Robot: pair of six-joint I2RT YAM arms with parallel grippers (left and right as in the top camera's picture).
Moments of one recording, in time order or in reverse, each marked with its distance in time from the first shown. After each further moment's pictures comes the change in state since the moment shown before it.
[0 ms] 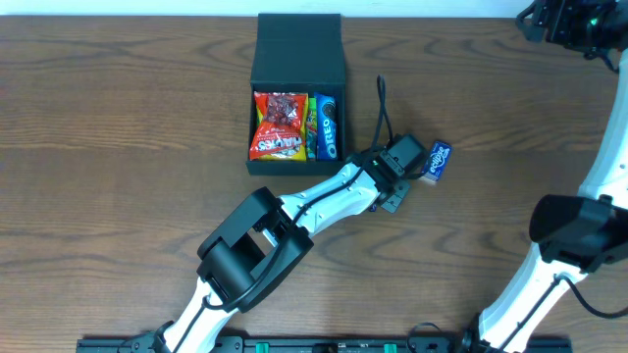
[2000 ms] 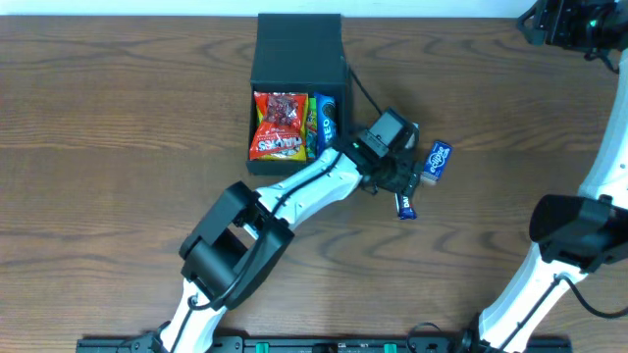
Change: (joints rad) left arm 0.076 -0.056 -0.019 0.142 0.301 -0.138; right arm 0.000 0.000 0.000 -0.006 0.000 -0.038
